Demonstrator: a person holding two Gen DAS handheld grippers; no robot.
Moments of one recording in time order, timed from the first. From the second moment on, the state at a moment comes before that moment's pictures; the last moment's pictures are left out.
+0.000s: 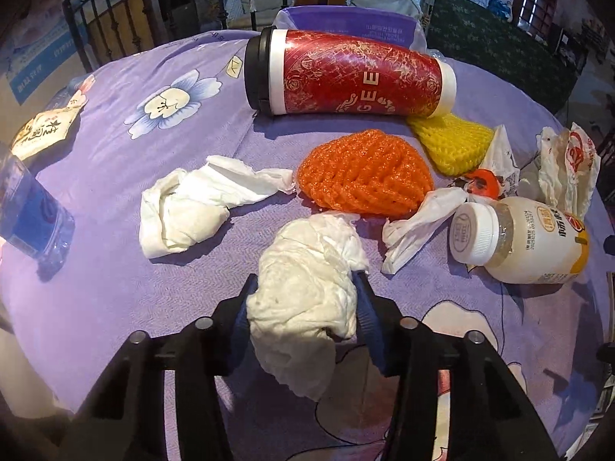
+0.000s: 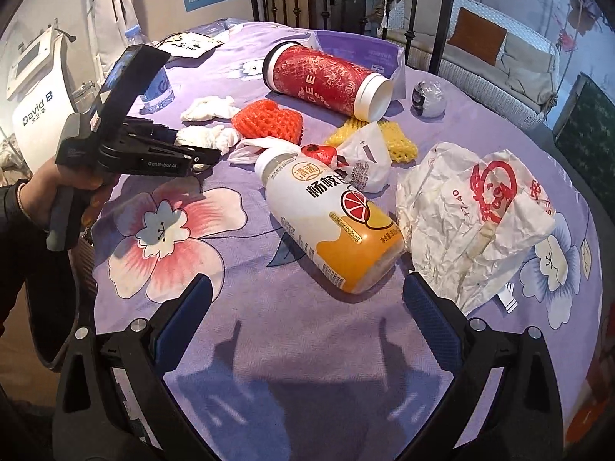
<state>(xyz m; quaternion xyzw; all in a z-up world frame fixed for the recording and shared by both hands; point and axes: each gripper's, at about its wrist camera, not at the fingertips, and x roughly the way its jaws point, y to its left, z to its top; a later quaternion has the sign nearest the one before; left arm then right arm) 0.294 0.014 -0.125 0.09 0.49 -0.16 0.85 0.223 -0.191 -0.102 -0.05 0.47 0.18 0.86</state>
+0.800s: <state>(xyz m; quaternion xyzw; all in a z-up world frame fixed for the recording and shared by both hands) 0.169 0.083 -0.065 -0.01 0.42 -0.14 0.90 0.303 -0.140 -0.142 -0.25 0.52 0.19 0.80</state>
